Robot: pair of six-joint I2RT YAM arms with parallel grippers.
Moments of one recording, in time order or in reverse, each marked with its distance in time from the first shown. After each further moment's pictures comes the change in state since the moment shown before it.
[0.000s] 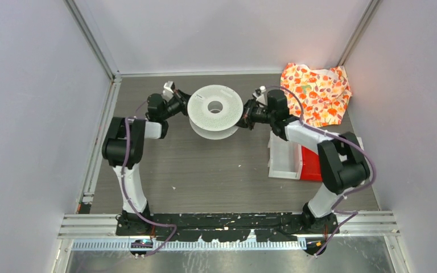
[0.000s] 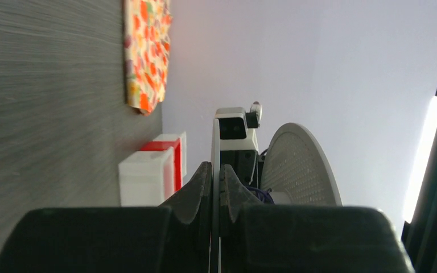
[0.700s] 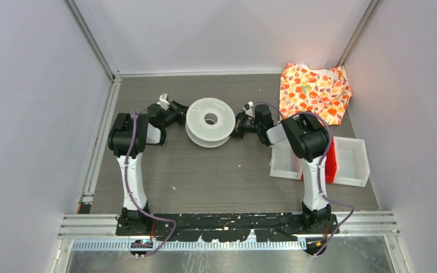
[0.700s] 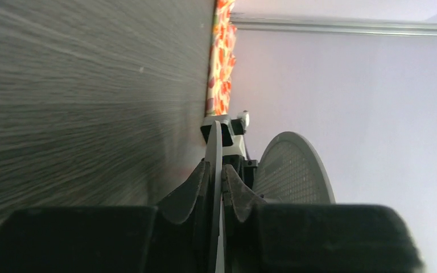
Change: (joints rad) left arm 0.065 0.254 -0.026 0.126 -0.080 0.132; right arm 0.017 0.544 0.045 0.495 -0.047 0.103
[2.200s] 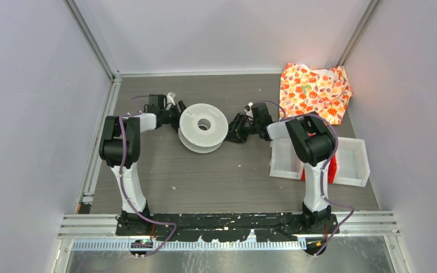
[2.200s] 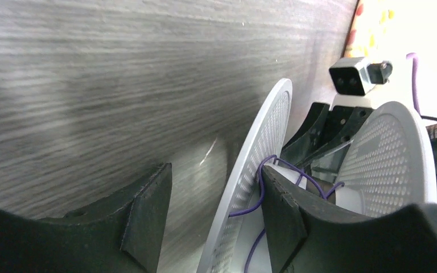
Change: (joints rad) left arm -0.002 -0.197 0.179 -1.089 -0.046 0.781; right arm 0.016 -0.064 0.052 -0.431 0.130 -0.291
